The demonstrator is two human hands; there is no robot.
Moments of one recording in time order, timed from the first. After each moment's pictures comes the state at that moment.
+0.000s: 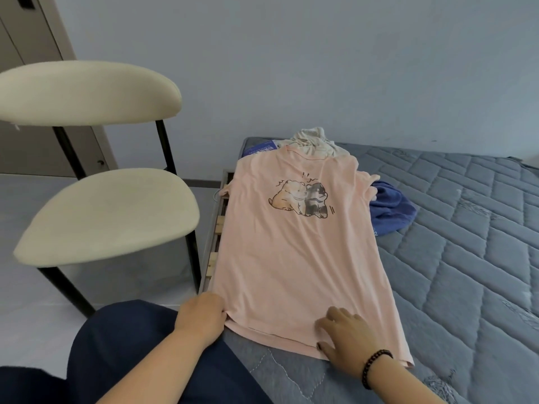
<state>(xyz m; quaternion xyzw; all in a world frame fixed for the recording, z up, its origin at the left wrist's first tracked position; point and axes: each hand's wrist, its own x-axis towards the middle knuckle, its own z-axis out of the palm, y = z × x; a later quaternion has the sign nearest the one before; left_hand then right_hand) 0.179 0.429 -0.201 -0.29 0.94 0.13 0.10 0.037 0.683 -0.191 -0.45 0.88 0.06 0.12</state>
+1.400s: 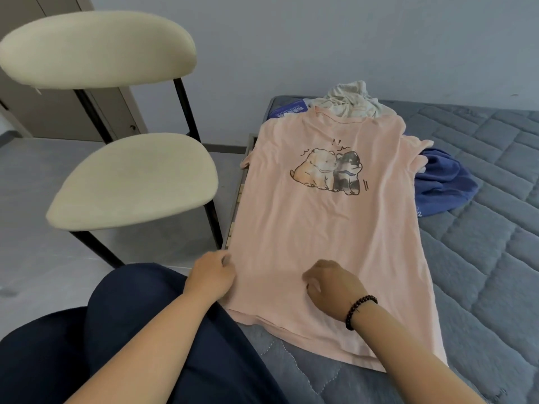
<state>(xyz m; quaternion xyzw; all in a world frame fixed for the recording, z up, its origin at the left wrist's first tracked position) 0.148 0.415 -0.201 -0.44 0.81 0.37 0.00 -0.006 0.606 -0.199 -0.48 0.86 -0.06 0.17</state>
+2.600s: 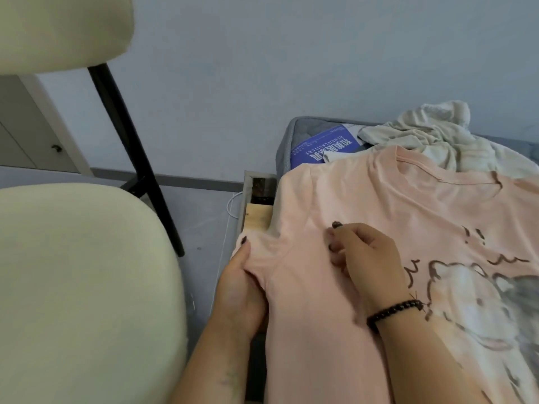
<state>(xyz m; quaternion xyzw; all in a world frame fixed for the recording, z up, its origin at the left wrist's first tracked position) -0.163 0.144 -0.315 -0.32 0.18 0.91 -0.19 -0.256 0.258 -0.254 -0.06 0.81 -0.57 0.15</state>
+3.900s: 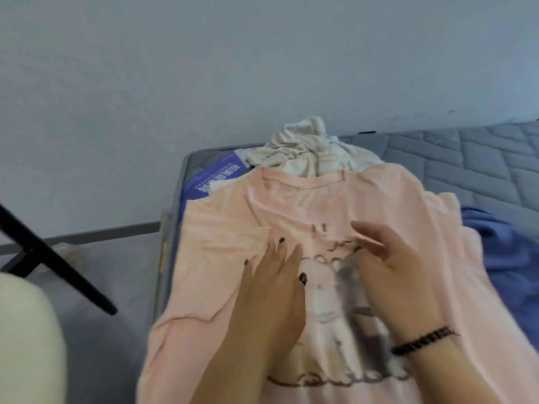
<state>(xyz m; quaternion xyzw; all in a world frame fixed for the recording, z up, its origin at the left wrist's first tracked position) -0.230 0.292 -0.238 -0.08 0.97 0.22 -0.05 -0.292 0.430 -0.192 -0.06 0.80 -0.59 -0.01</state>
